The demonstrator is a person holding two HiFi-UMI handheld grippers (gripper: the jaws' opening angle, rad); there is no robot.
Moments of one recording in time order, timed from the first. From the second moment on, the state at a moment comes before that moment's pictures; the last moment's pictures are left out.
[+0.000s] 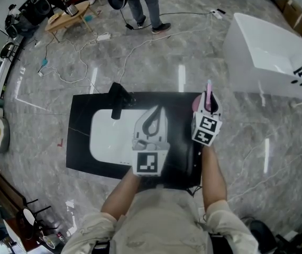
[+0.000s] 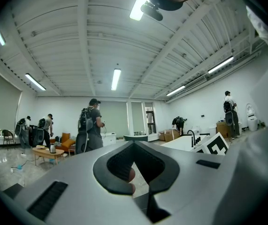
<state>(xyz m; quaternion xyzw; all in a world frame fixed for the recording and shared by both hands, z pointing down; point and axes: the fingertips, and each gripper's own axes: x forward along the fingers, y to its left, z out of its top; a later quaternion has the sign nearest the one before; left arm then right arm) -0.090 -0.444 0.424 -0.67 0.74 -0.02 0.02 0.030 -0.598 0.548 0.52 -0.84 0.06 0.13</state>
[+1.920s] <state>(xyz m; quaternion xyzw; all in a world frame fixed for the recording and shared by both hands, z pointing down) -0.030 -0.431 0.410 -0.78 0.62 0.03 0.01 0.087 -0.425 0.401 0.59 -0.80 -0.03 0.05</state>
